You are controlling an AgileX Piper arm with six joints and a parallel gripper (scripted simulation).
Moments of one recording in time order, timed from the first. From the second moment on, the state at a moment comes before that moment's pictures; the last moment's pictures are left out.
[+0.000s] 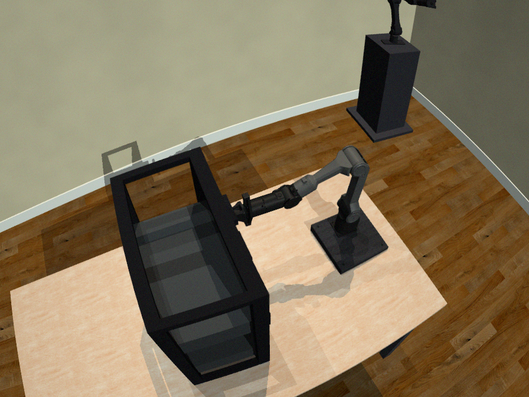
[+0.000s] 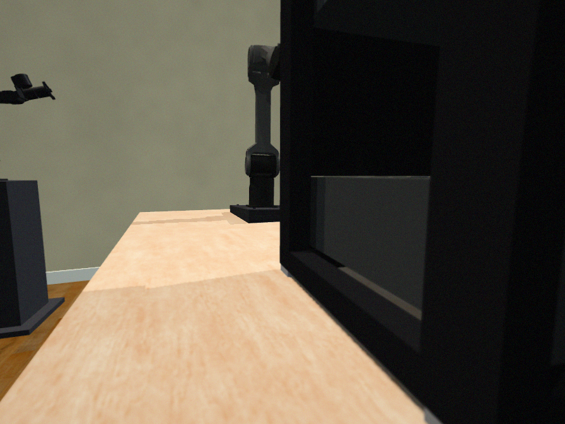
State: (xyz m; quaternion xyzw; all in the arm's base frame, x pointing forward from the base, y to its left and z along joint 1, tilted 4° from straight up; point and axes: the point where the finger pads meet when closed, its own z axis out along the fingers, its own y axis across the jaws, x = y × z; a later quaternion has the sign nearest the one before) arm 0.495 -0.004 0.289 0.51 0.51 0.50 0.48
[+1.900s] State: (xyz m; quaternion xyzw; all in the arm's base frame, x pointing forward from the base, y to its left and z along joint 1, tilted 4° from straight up) arm 0.440 -0.007 0.318 0.52 0.51 0.50 0.47
